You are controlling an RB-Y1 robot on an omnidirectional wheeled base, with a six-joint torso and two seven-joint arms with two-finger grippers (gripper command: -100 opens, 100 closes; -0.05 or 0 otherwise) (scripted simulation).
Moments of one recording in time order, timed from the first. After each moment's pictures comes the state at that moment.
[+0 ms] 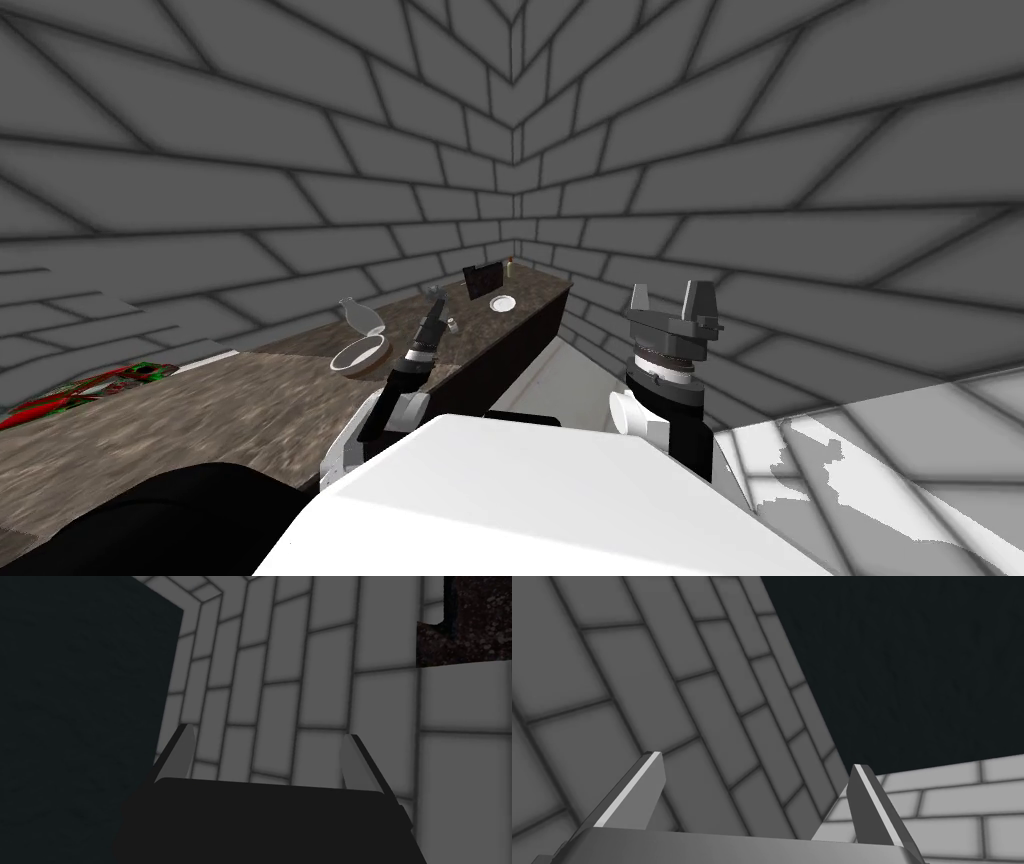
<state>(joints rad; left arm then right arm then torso) 0.53 0.32 0.05 -2.22 0.04 -0.39 -0.11 0.47 0.05 0.00 -2.39 0.11 -0.63 -0.09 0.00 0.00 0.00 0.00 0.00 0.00</state>
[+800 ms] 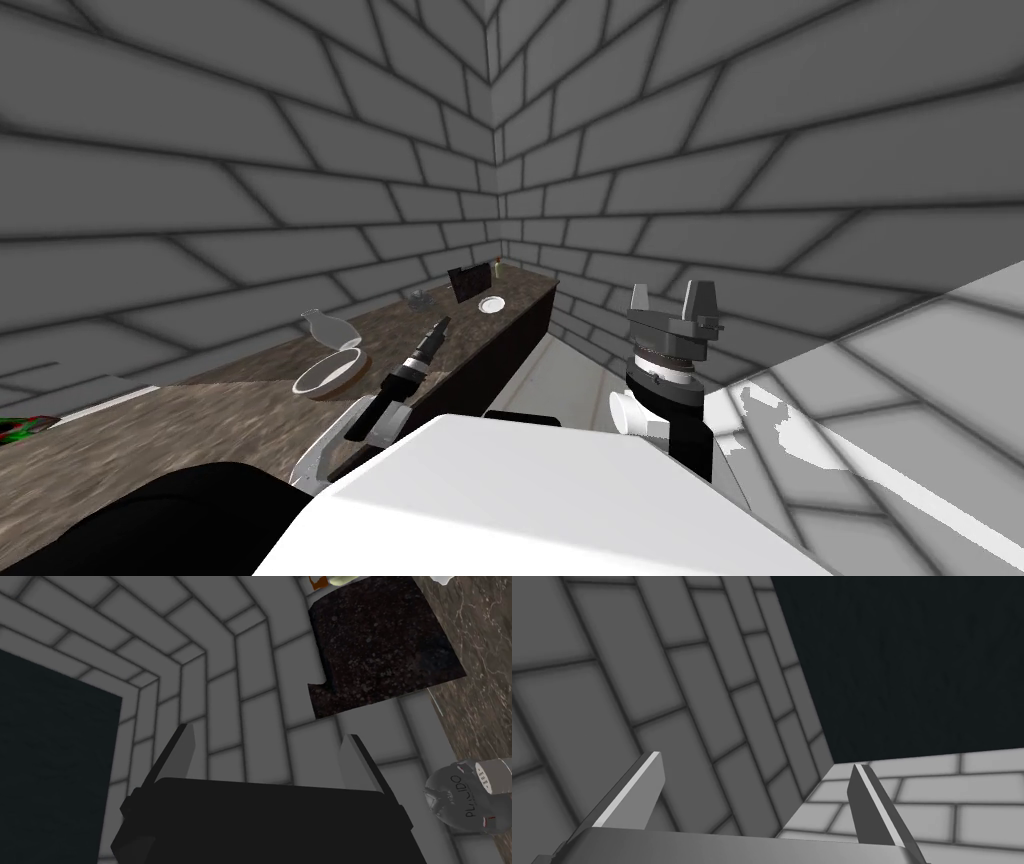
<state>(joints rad) 0.59 0.54 0.05 -2.10 0.04 -0.27 -0.08 0.47 0.05 -0.01 -2.39 0.11 -0.63 -0.09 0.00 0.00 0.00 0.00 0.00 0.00</state>
